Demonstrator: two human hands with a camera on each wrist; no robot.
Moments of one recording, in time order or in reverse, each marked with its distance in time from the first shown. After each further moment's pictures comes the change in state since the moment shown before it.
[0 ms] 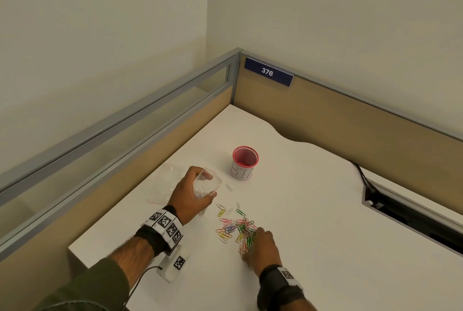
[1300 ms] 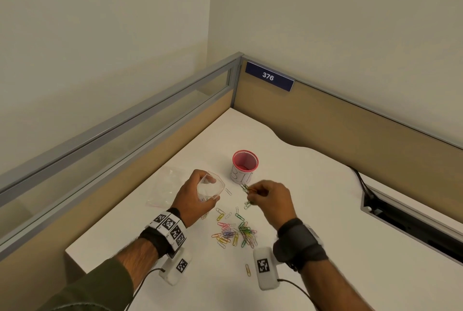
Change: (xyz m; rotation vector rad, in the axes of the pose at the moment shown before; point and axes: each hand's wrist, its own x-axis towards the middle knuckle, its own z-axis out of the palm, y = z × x) left_hand 0.004 0.004 0.006 0.004 -0.023 -0.005; right_hand 0.003 -0.067 -0.121 0.520 0.235 -0.400
